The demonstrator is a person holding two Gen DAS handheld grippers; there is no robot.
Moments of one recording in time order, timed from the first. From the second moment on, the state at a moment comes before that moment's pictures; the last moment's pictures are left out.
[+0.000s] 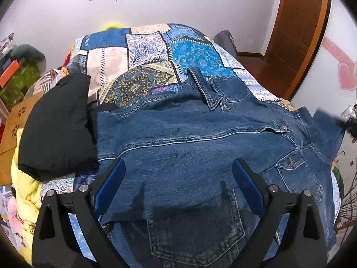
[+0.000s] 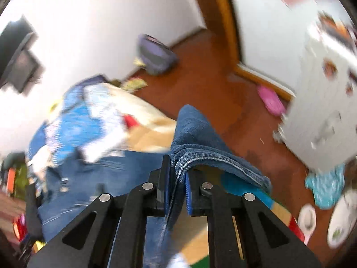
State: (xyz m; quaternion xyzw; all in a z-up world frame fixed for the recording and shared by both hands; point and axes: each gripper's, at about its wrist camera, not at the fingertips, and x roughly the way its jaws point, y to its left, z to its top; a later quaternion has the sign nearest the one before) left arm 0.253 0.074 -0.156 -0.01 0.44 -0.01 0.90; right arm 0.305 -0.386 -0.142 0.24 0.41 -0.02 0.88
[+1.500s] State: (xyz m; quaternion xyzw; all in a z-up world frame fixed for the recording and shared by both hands) left arm 0.221 0.083 -0.162 -0.01 0.44 -0.01 0.90; right arm 0.304 -0.278 -0.179 0.22 0.51 0.09 0.83
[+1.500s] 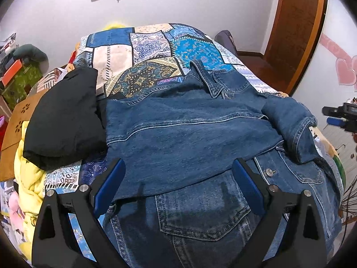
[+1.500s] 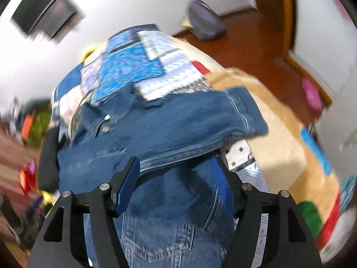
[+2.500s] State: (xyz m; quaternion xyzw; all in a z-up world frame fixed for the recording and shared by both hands) left arm 0.214 0.115 -0.162 -0.05 0.43 0.01 0.90; right arm 0.339 -0.195 -0.053 0.15 0.36 0.16 0.91
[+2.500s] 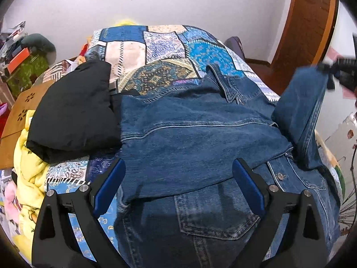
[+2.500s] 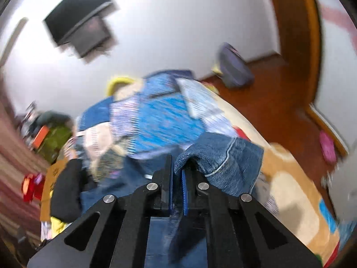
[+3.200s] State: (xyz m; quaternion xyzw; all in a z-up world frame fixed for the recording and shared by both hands) left arm 0.164 0.197 -0.145 -0.13 0.40 0.07 0.90; right arm 0.284 0.035 -0.181 -0.03 0.55 0.35 0.76
